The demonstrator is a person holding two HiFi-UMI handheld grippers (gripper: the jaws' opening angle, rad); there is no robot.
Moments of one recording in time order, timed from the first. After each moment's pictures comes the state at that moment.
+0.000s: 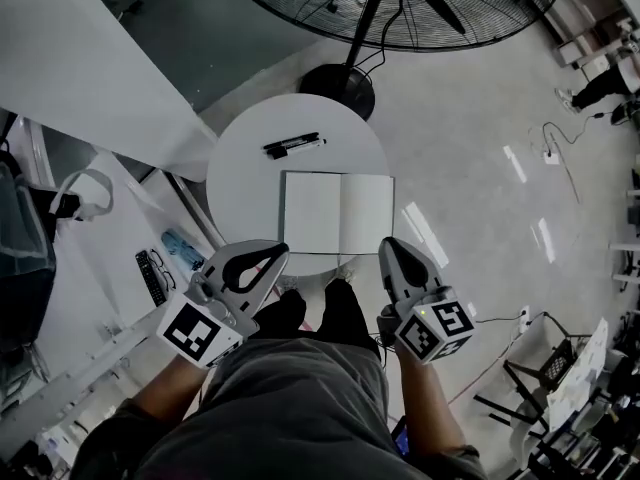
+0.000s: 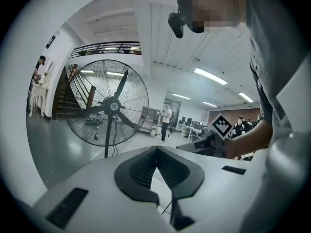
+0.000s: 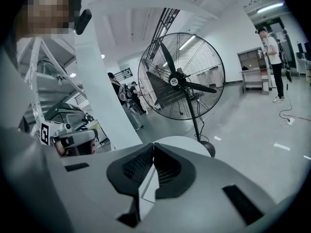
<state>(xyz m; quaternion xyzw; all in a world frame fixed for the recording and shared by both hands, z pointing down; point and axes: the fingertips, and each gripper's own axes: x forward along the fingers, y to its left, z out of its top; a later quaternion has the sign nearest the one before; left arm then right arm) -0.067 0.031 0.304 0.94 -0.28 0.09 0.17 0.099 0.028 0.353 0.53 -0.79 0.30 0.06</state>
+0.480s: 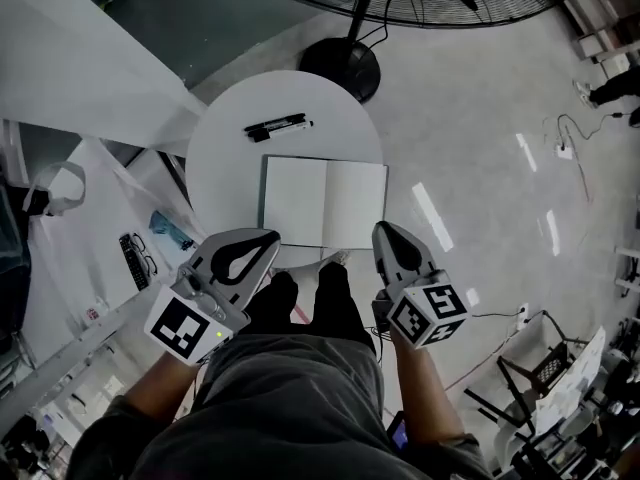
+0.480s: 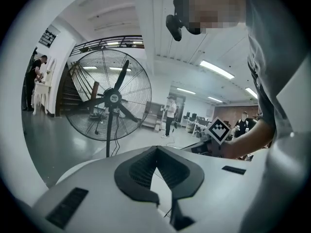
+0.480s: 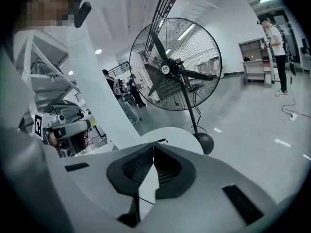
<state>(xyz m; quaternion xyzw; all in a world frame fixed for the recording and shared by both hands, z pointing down) -0.020 0.008 0.340 0.92 -0.31 0.13 0.18 0.145 -0.003 0.418 0.50 -0.79 0.33 0.10</state>
